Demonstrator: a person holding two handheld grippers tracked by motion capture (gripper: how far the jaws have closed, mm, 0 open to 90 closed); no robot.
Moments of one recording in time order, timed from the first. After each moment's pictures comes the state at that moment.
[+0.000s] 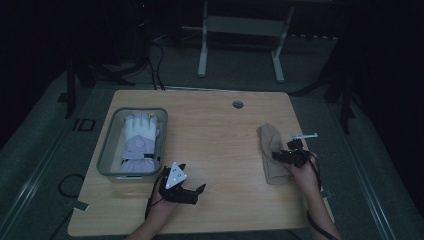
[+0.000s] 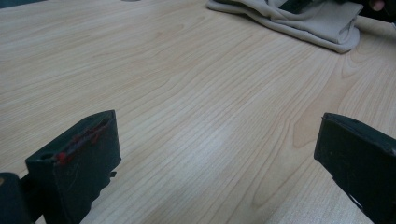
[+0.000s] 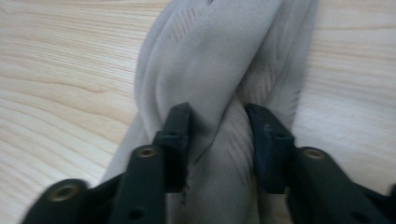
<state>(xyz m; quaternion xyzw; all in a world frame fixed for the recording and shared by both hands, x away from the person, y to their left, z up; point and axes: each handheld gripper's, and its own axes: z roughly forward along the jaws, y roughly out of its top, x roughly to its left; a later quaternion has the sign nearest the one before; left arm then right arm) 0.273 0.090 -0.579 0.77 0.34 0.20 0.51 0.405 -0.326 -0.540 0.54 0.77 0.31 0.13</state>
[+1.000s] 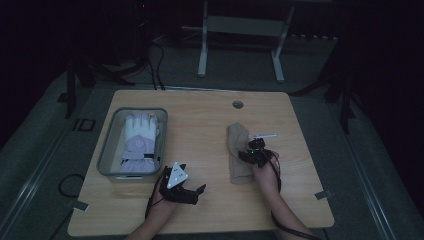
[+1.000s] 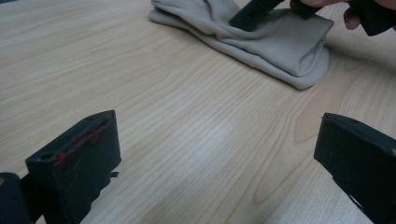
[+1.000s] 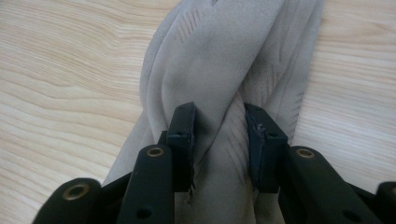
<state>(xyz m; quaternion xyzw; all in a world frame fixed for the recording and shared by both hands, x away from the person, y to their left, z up) 0.274 0.088 -0.578 0.77 0.34 0.20 0.49 0.399 -0.199 -0.546 0.53 0.78 0.31 0.14</state>
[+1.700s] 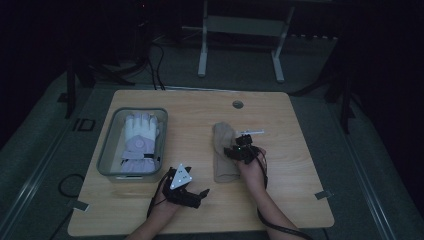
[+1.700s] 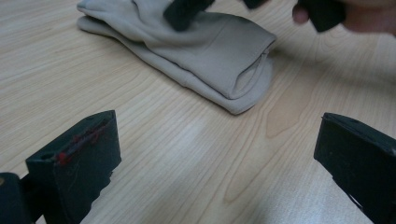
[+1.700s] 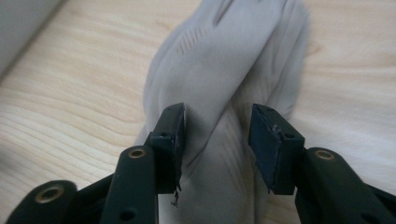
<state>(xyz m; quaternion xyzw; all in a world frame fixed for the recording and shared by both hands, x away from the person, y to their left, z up) 0.272 0.079 -0.577 0.79 0.31 0.17 0.49 0.401 -0.162 -0.536 0.52 0.77 0.35 0.12</state>
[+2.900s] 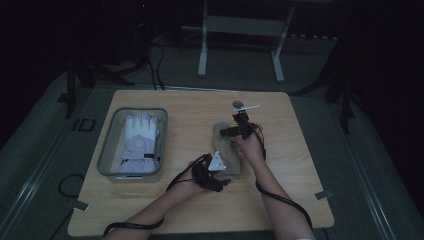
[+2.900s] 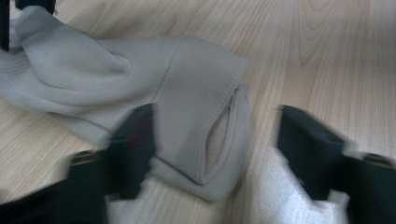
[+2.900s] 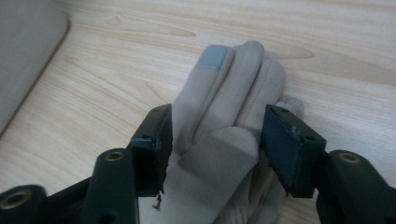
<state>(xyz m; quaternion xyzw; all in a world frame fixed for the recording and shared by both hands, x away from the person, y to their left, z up) 0.329 0.005 -0.550 0.89 0.20 0.14 0.39 0.485 -0.151 -0.519 0.52 0.79 0.32 0.06</state>
